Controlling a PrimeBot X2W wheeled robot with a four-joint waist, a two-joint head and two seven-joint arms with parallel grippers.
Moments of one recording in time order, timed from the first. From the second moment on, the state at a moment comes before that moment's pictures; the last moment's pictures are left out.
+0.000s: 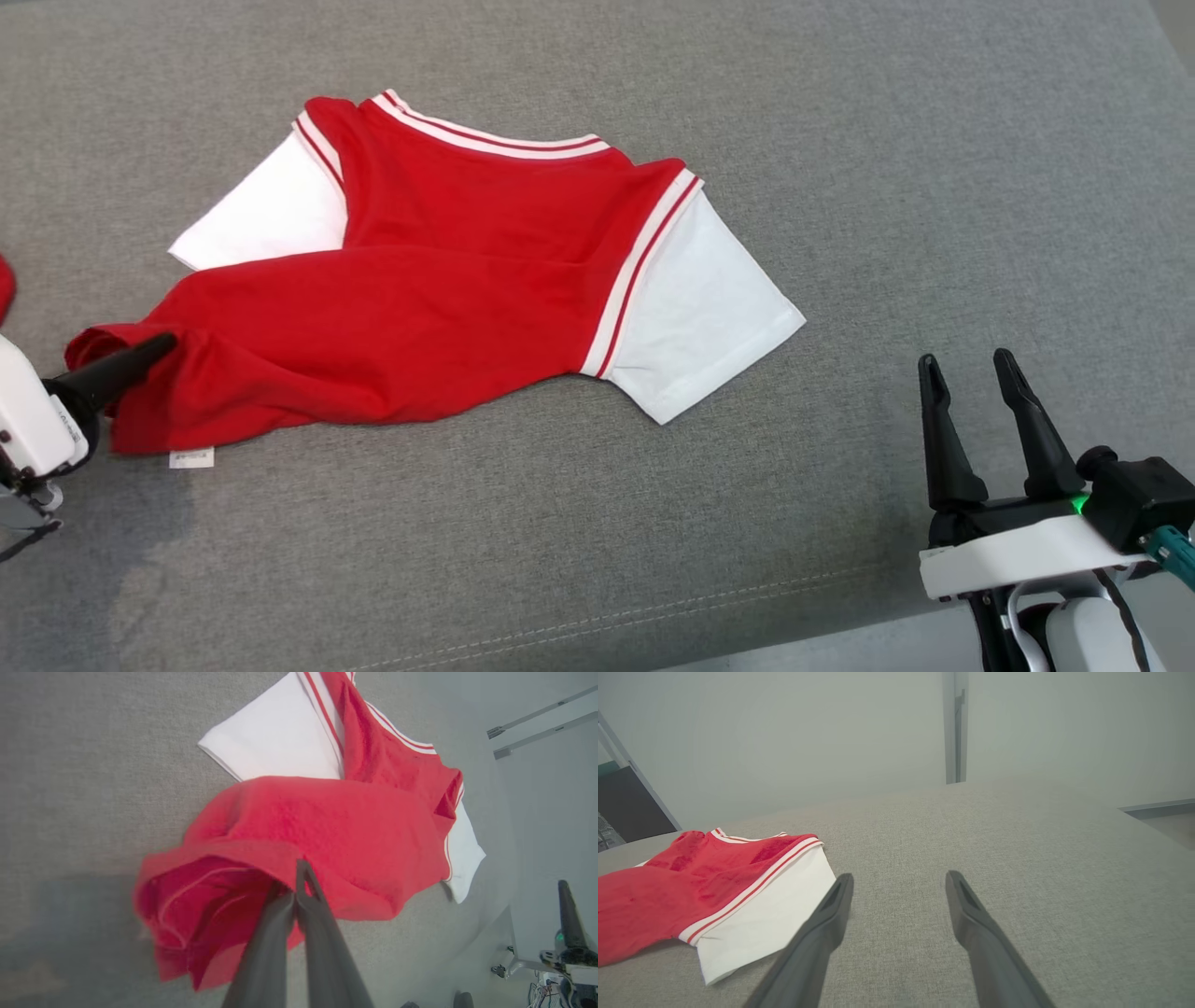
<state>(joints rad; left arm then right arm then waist) -0.55 0.87 -0.57 0.24 -1.54 -0.09 0.52 -0.14 -0.04 0.07 0.13 0.26 0.13 -0.25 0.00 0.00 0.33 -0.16</state>
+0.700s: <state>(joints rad) -0.61 0.82 -0.66 0.42 -1.19 -0.08 0.21 -0.14 -0.04 0.03 0.11 0.22 0.13 -0.24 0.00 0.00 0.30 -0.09</state>
